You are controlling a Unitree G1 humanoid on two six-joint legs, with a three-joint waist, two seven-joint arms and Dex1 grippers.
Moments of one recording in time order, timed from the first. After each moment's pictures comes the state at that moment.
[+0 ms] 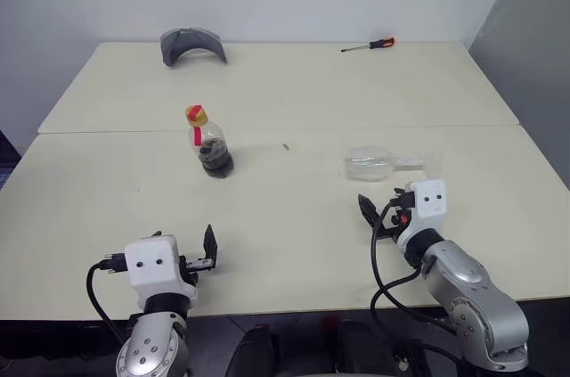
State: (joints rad) left arm 0.50 0.05 0.09 -0.83 -0.07 0.47 0.03; right arm 0.02 -0.18 0.01 -0.65 0.29 0.78 0.11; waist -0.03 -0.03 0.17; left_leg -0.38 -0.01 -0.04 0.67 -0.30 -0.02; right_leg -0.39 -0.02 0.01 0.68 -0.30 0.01
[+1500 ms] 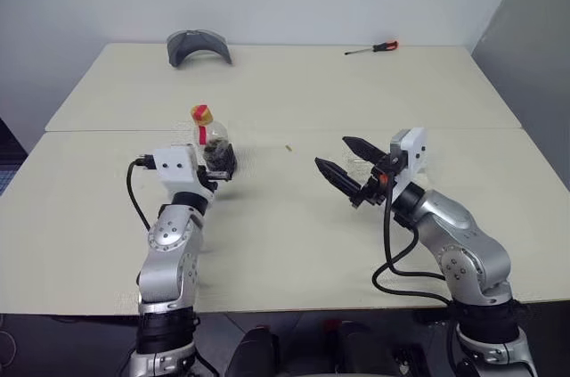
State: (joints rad) left arm -0.25 0.18 0.21 -0.15 -0.18 0.27 -0.12; right arm -0.29 -0.25 0.03 -0.45 0.53 0.57 0.47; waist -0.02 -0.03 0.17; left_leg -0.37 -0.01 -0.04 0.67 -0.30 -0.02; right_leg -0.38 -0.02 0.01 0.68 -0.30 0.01
